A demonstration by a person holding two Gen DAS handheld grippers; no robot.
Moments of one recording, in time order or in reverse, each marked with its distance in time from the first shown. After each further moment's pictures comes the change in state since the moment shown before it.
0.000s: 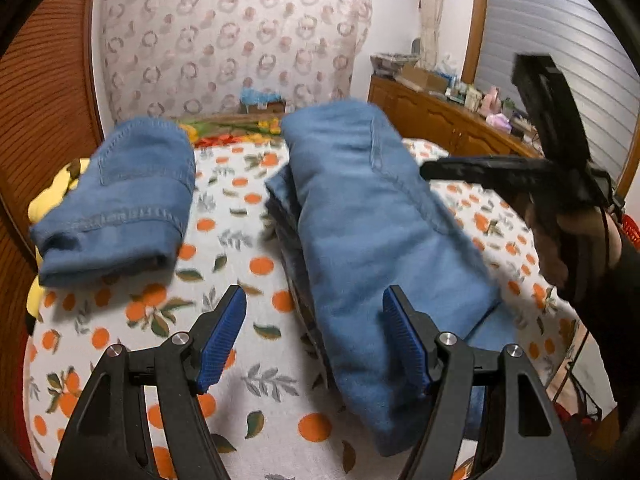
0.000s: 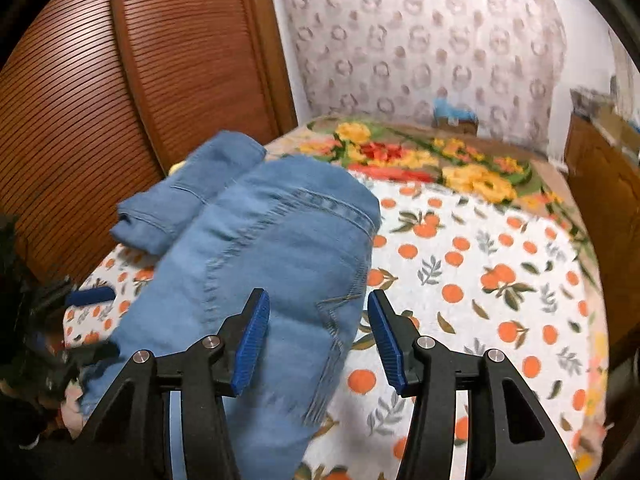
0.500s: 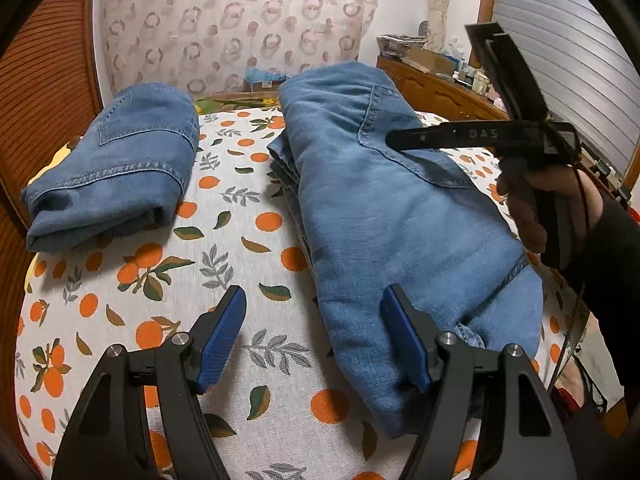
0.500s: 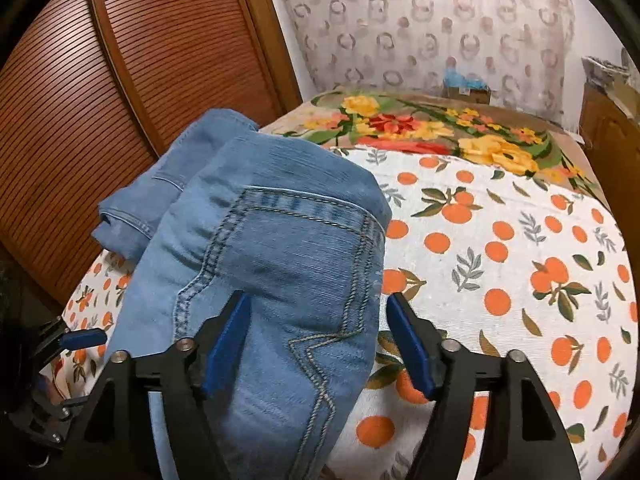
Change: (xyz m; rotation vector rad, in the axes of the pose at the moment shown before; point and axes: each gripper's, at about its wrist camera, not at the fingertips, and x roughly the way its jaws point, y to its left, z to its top) left arm 0.013 0.007 -0.020 -0.010 0.057 0.006; right arm 0.079 -0.012 0.023 0.052 0.076 0.052
